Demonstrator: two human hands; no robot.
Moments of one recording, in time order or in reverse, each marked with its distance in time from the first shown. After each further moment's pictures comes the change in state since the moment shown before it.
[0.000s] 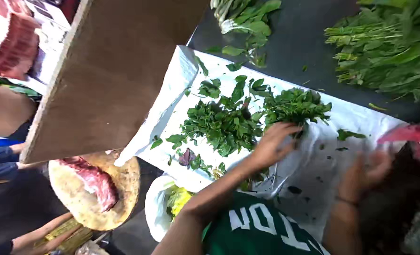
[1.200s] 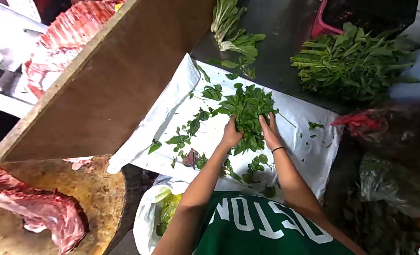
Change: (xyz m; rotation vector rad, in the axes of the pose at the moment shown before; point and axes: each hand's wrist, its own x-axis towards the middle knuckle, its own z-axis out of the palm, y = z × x) left_hand -0.074 -0.096 -0.103 -0.204 0.005 -0.478; right_hand -0.088 -0.152 0.190 -0.056 -0.552 0.197
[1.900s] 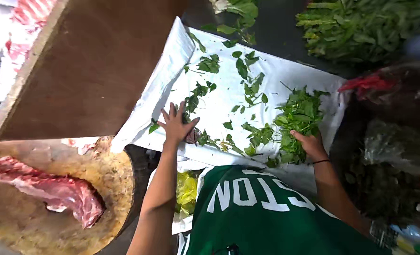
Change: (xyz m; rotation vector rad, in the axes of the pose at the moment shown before) left_hand -0.100 -0.091 -0.162 0.738 0.239 -0.185; right_hand -0.113 0.116 -0.115 0.025 0.263 0.143
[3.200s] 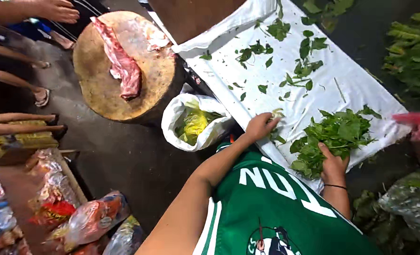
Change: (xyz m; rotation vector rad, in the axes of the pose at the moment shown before) left_hand -0.214 0.212 0.126 -0.481 0.098 0.131; right_hand -0.020 0.084 -0.066 0.098 -0.140 -0.137
